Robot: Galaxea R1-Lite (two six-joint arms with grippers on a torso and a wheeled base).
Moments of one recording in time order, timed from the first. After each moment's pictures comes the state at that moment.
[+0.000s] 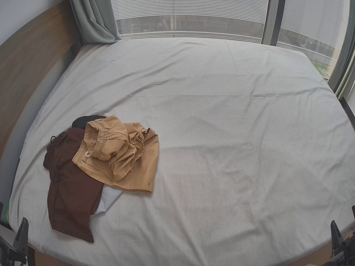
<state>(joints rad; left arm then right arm) 0.00 0.15 -0.18 -0.03 -0.03 -0.02 0.00 0.02 -0.02 0.00 0.01 -0.05</state>
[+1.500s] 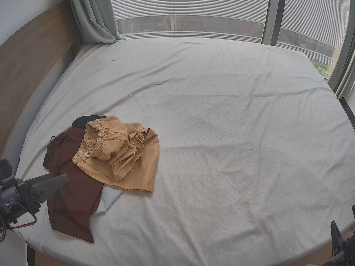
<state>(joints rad) -0.02 0.93 -0.33 -0.35 -0.44 -0.34 0.00 0.02 -0.02 0.00 0.01 -0.05</state>
